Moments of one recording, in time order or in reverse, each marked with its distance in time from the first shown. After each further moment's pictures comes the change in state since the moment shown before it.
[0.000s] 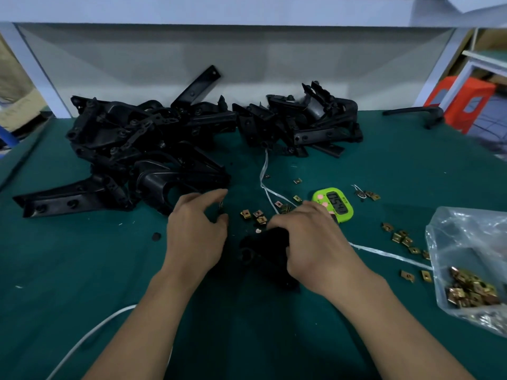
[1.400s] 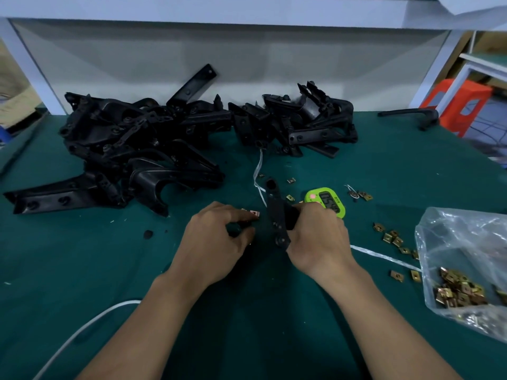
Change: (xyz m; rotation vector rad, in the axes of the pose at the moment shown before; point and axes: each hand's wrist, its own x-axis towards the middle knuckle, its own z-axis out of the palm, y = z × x) left_hand -0.015 0.015 0.014 0.018 -0.180 0.266; right_hand 0.001 0.006 -0.005 0.204 0.101 0.433
